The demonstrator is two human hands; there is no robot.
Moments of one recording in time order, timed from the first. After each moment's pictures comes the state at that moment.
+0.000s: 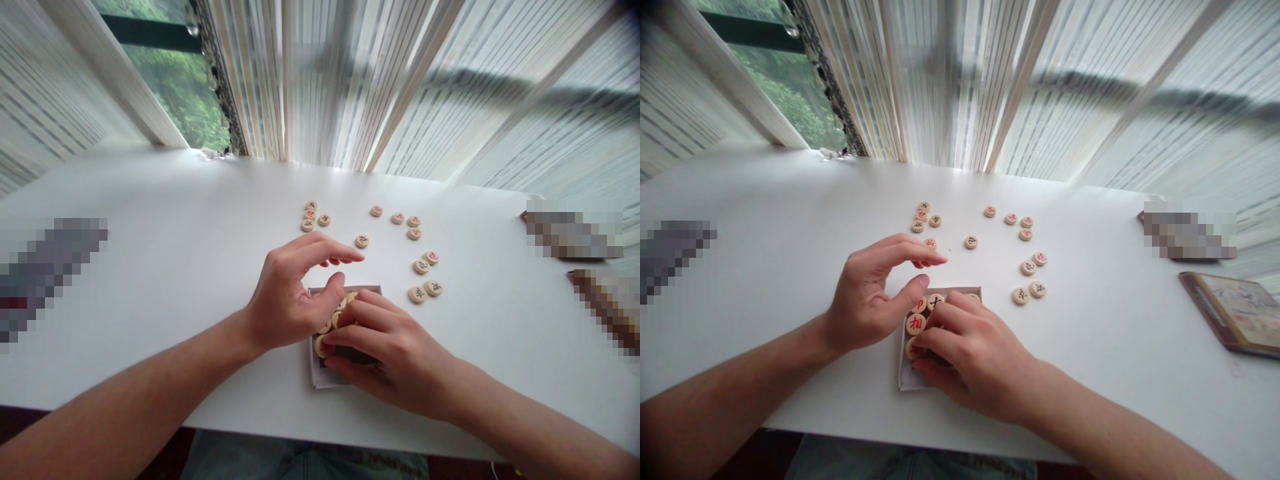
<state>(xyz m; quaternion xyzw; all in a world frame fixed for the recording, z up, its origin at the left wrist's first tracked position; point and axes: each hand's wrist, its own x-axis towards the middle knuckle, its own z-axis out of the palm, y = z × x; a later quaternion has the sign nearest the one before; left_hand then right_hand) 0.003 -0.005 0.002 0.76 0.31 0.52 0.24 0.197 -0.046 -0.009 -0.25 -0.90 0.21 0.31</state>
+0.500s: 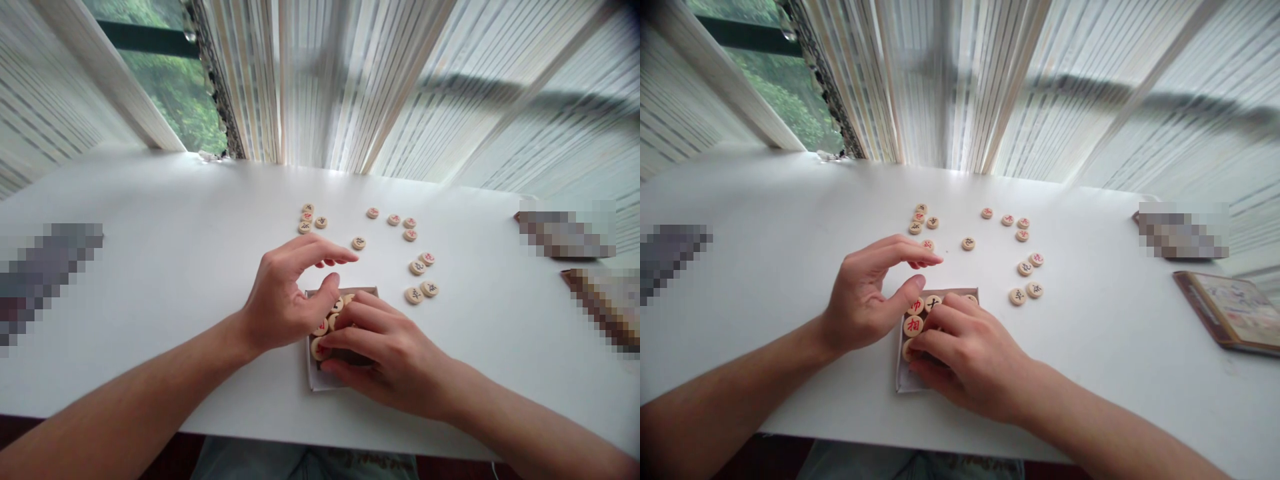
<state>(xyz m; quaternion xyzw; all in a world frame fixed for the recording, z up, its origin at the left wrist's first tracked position) 0.003 -0.004 0.002 0.76 0.31 0.52 0.23 0.197 -0.047 -0.011 -0.25 -0.89 0.21 0.32</state>
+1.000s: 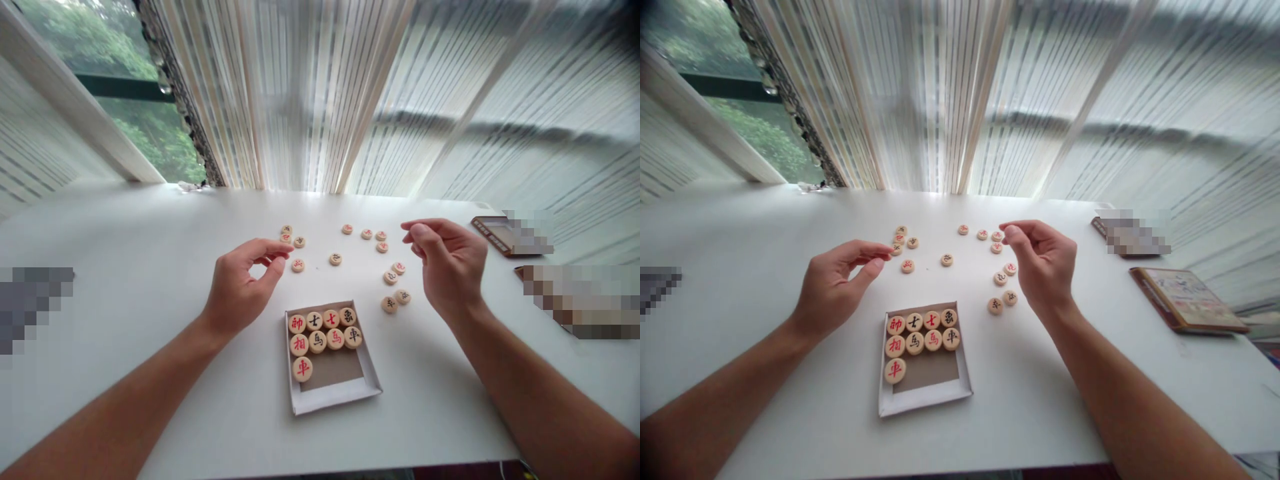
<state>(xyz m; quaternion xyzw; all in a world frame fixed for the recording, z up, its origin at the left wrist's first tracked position) -0.025 0.036 -0.007 0.72 0.45 0.49 0.21 0.273 0.033 0.005 -0.50 -0.55 0.17 0.64</state>
